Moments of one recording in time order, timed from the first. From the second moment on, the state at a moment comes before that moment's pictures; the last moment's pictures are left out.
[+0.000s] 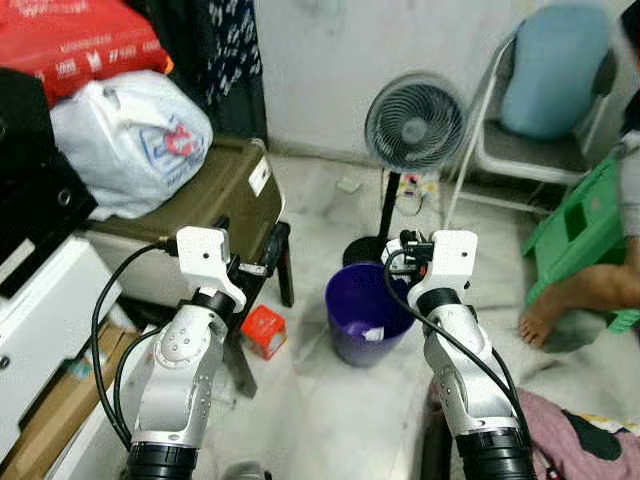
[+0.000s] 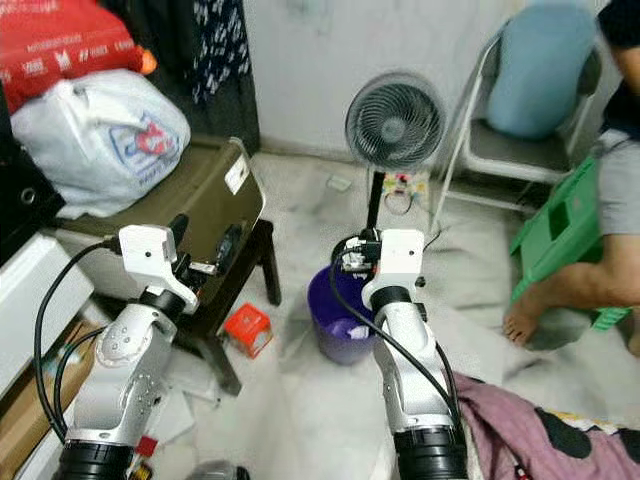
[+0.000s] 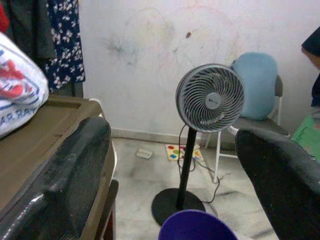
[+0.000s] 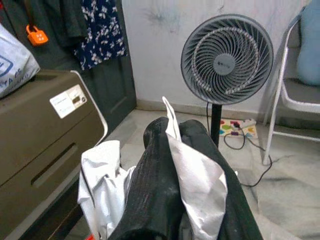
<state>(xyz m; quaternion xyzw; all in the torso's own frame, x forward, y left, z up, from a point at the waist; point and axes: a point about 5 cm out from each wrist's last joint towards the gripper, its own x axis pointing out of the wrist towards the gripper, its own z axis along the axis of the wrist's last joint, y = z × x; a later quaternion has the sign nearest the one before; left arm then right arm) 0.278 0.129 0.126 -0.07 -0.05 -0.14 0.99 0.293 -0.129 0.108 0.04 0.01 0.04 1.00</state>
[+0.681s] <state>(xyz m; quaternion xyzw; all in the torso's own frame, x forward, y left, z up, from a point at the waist) 0.278 0.141 0.128 -0.06 -0.06 -0.12 0.99 0.294 -0.113 0.112 0.04 0.00 0.08 1.00</state>
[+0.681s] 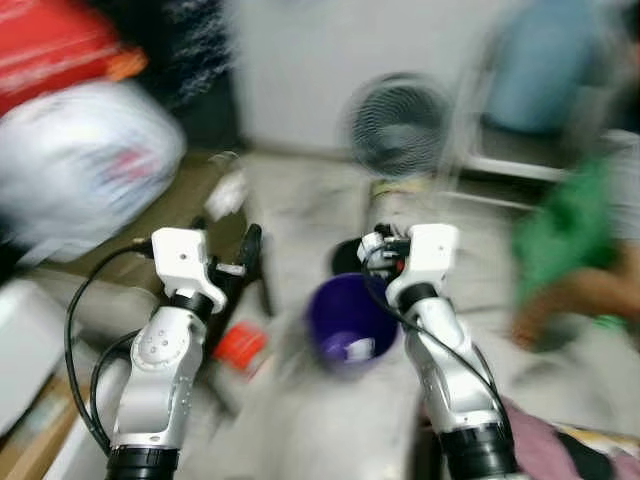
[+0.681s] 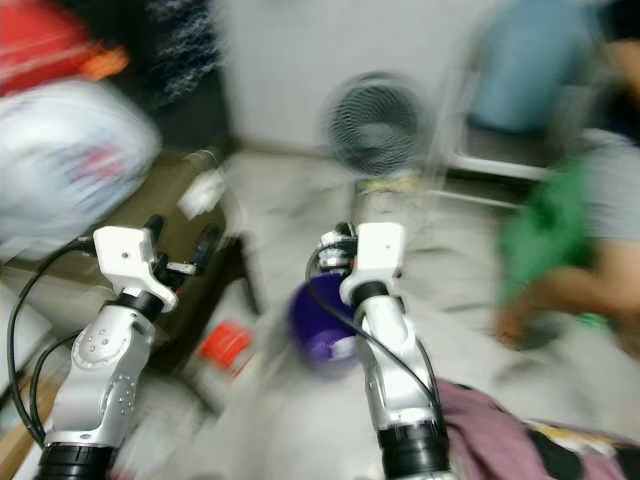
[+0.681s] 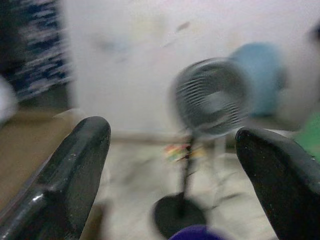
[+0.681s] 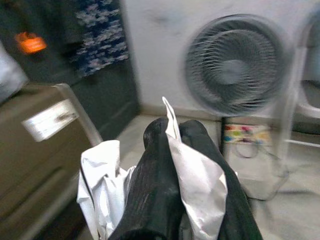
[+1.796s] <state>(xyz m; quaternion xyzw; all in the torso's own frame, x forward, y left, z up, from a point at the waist) 0.286 0.125 0.134 -0.06 -0.07 -0.13 0.99 0.300 -0.133 0.112 0.02 0.00 0.05 1.00</state>
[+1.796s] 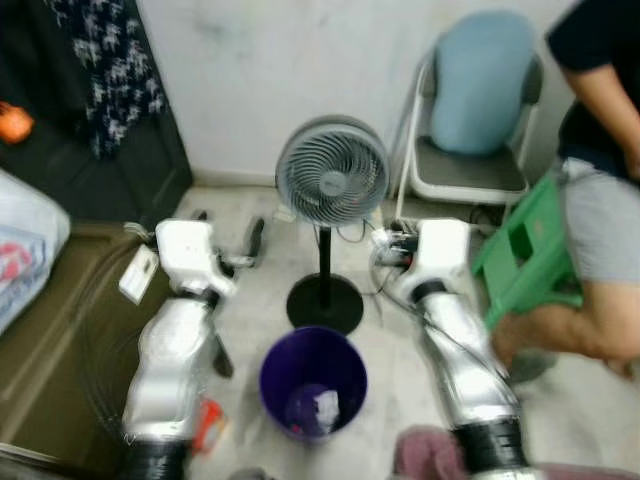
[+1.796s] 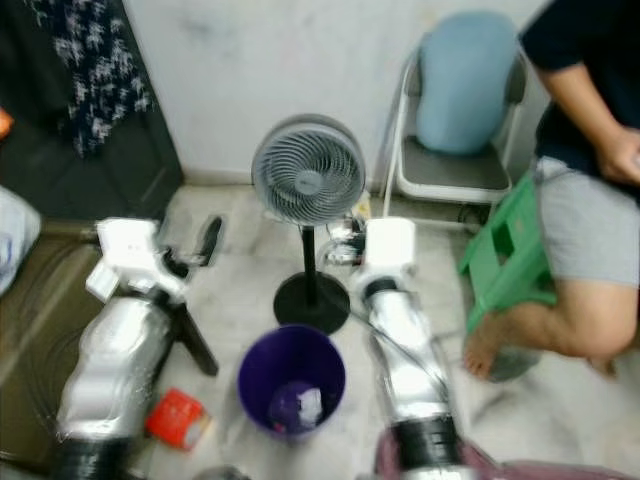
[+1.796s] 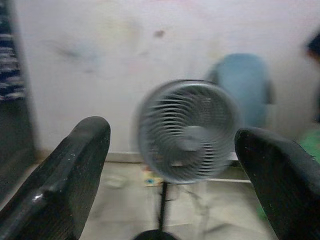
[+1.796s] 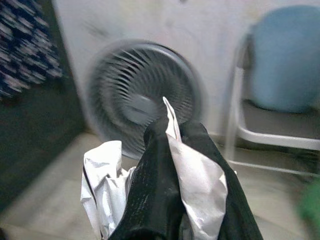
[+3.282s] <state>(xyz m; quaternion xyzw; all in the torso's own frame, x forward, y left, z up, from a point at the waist) 0.243 0.182 0.122 0.17 -0.05 -0.19 0.97 0.313 -0.128 0.082 -0.02 0.10 -0.04 0.99</state>
